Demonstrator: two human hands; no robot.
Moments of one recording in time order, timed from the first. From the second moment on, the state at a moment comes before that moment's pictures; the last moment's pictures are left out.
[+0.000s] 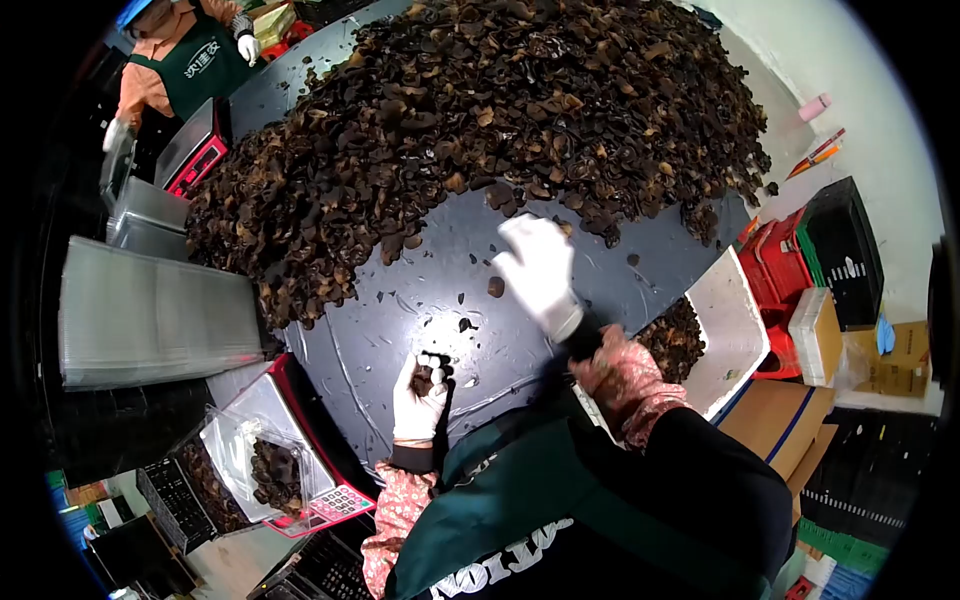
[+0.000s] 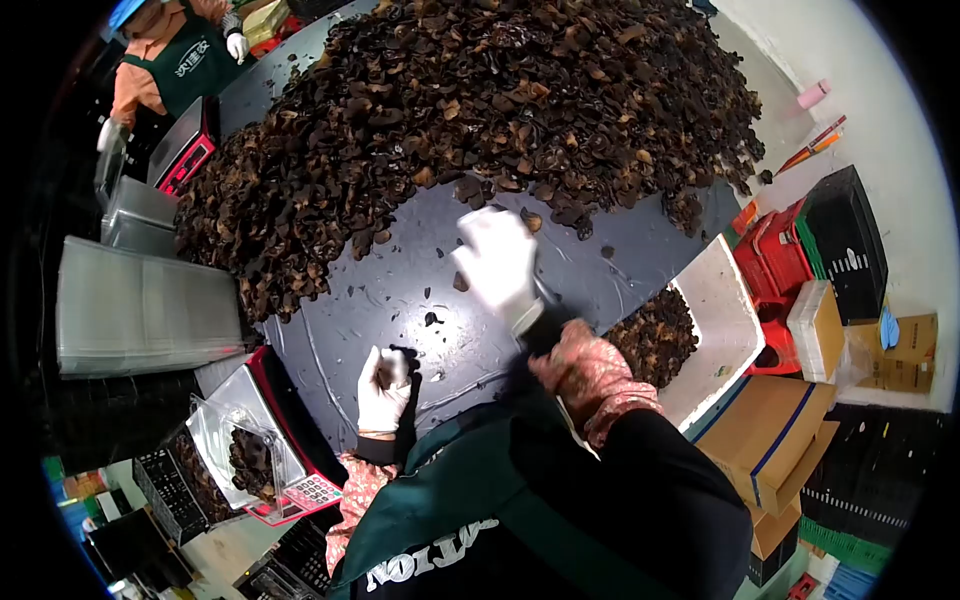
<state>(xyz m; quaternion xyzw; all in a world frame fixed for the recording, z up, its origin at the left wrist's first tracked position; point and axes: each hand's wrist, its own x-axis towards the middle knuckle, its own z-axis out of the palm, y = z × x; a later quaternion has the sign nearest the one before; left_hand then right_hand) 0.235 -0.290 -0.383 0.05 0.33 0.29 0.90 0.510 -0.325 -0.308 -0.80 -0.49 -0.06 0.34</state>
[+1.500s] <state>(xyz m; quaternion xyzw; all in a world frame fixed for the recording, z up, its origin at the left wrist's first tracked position) 0.158 -0.313 -0.251 0.39 0.39 0.43 0.72 0.370 -0.322 -0.280 -0.47 -0.25 0.68 0.50</state>
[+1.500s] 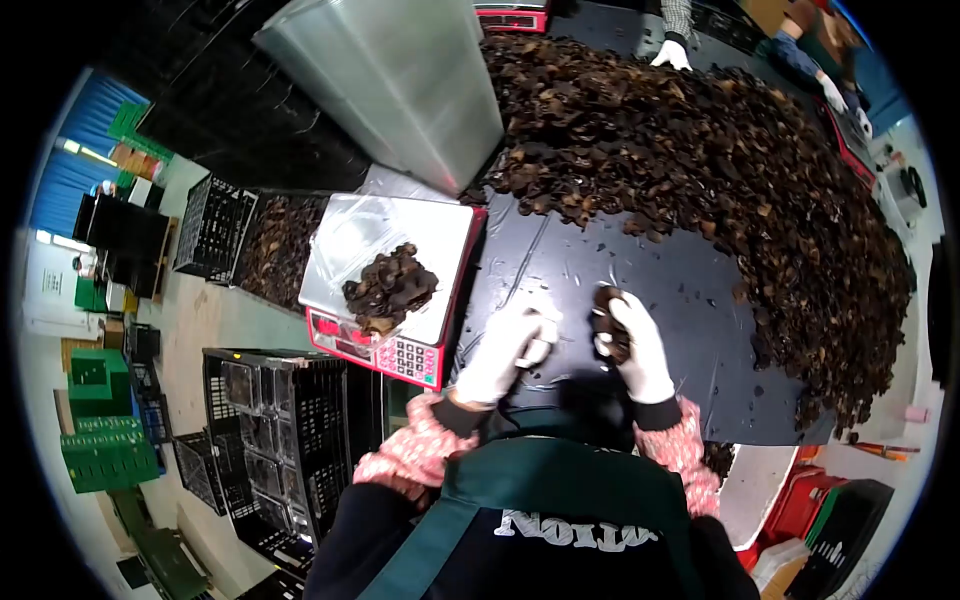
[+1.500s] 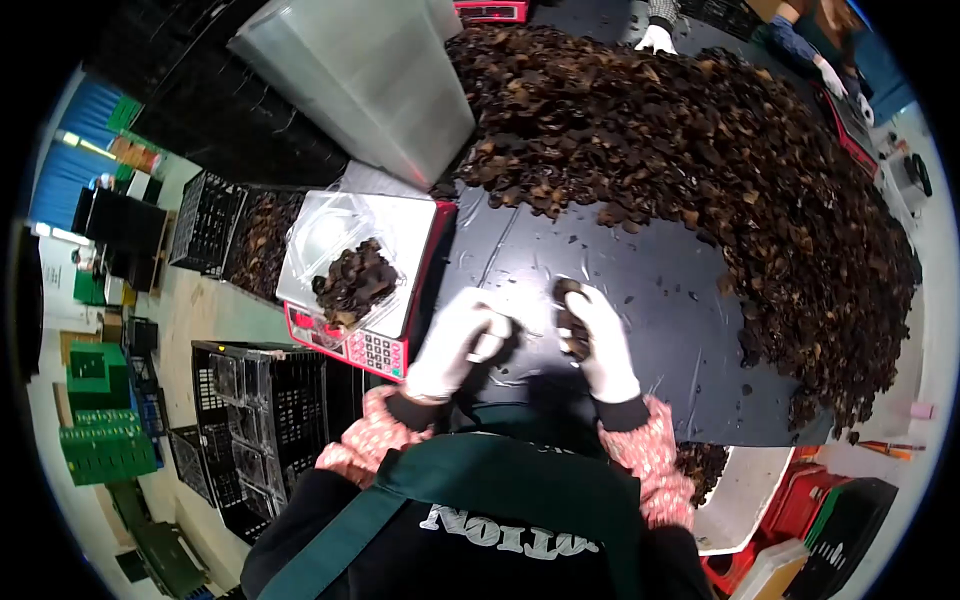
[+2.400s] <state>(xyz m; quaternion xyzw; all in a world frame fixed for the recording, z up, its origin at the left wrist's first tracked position) -0.018 -0.291 -0.293 0.67 0.70 0.21 -0.08 0.195 -0.233 -0.275 -0.35 -0.69 0.22 0.60</state>
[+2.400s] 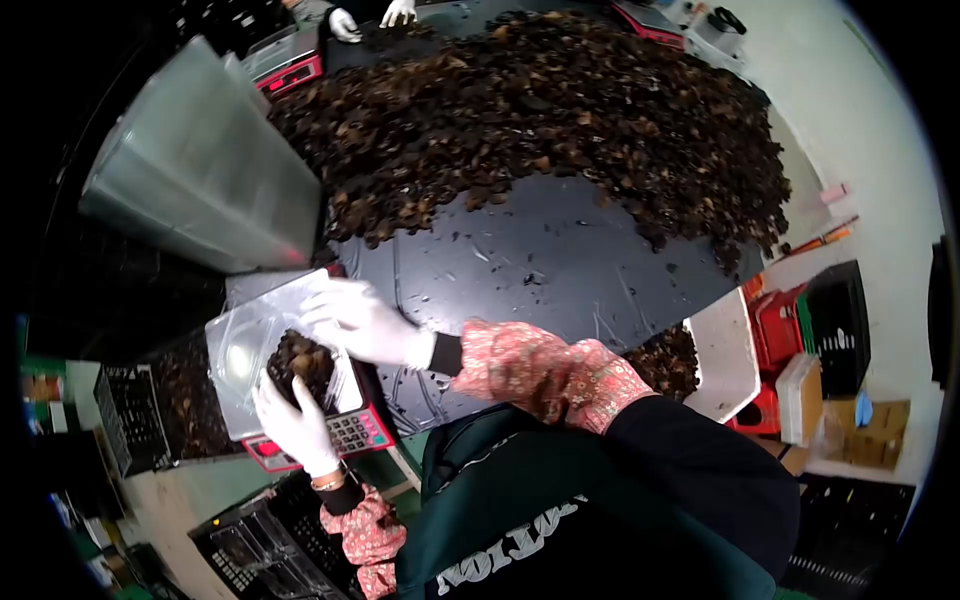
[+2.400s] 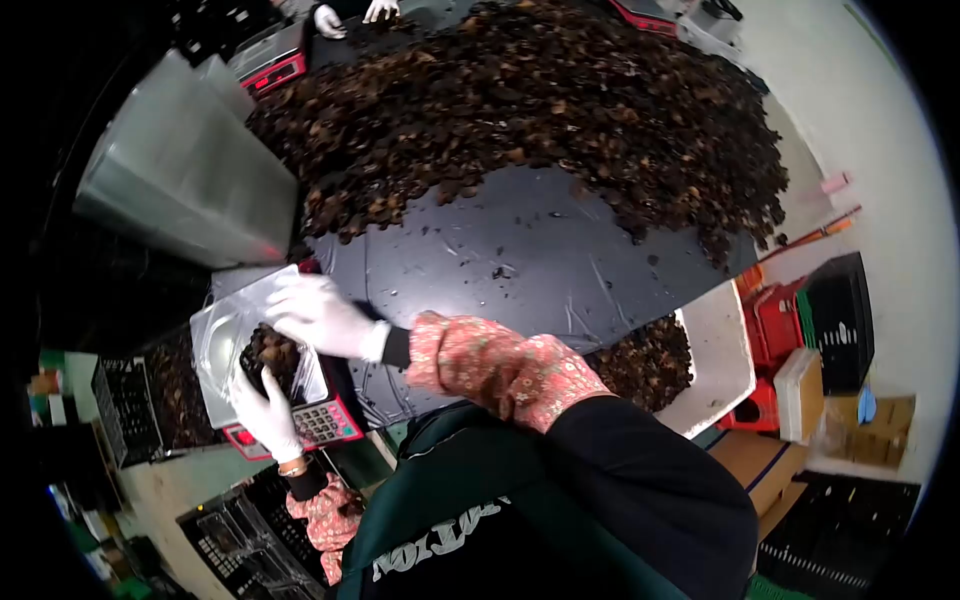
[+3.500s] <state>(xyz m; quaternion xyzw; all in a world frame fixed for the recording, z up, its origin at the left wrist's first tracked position) 0.104 -0.384 -0.314 0.80 0.38 0.26 0.38 0.390 -0.369 -0.286 -0.56 -0.81 0.16 0.08</state>
